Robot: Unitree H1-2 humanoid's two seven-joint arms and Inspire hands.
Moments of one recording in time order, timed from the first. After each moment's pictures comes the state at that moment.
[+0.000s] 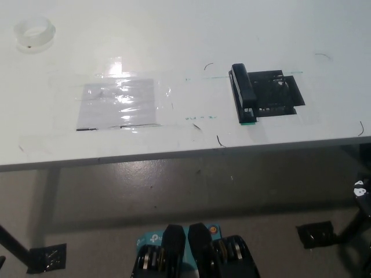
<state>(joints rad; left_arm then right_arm) 0.14 0.26 0.45 0.16 -0.23 0.10 -0.04 -0.20 -0.16 -0.12 0.36 0.05 -0.18 -0.37</state>
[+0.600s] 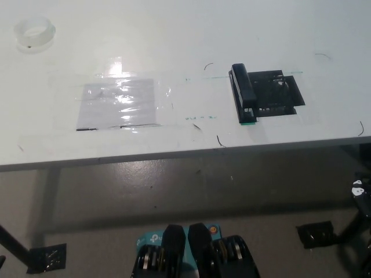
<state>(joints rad) 0.14 0.26 0.45 0.16 -0.23 0.10 -0.04 -0.20 -0.14 -0.13 0.35 0.05 -0.17 -0.35</state>
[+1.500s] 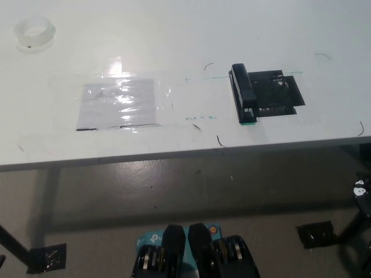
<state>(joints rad) 0.14 0.26 0.45 0.16 -0.23 0.10 -0.04 -0.20 -0.14 -0.15 0.35 0.04 -0.17 -0.34</state>
